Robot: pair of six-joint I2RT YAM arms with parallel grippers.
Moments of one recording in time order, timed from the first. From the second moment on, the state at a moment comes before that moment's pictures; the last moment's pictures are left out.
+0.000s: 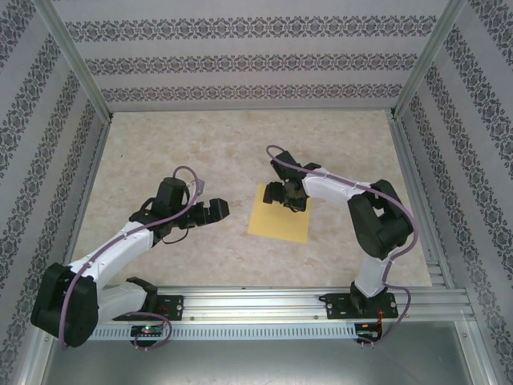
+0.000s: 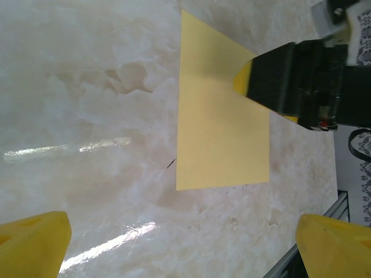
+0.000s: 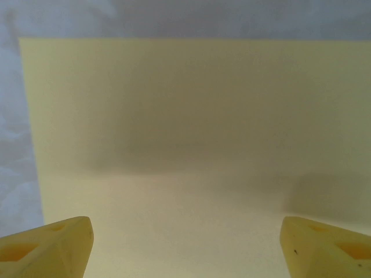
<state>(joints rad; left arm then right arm) -0.40 1.15 0.60 -0.23 0.48 -0.67 0.57 1.84 1.17 -0.61 -0.03 0.71</state>
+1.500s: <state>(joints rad) -0.45 1.32 0.63 -0.16 0.39 -0.64 0.67 2.03 1.47 -0.89 0.08 0.61</state>
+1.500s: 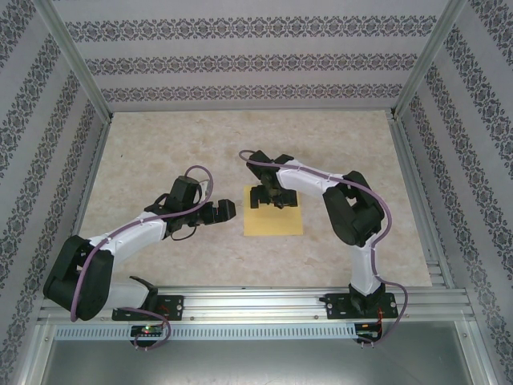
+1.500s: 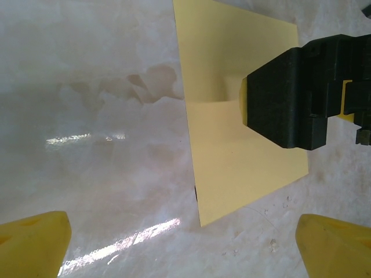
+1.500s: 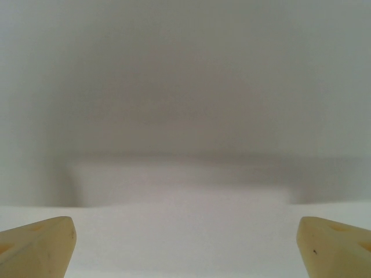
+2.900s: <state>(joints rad) -0.45 1.32 0.63 -0.16 0.39 -0.64 0.69 2.09 1.49 -0.87 0.08 0.63</state>
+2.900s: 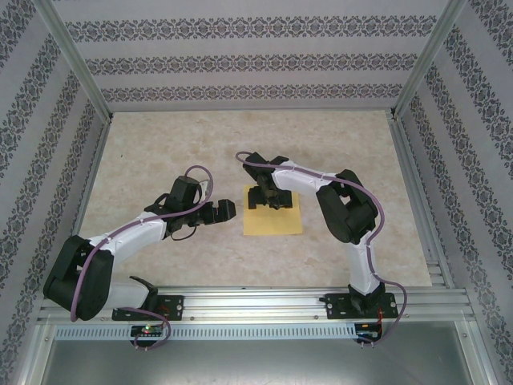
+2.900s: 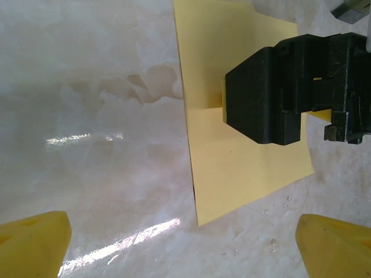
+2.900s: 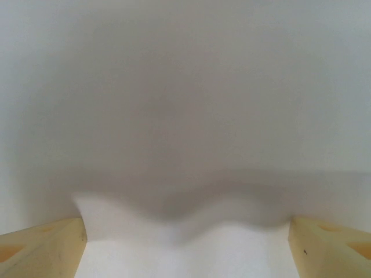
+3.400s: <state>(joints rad) -0.45 1.32 0.63 -0.16 0.39 -0.64 0.69 2.09 1.49 -0.86 0.07 0.63</state>
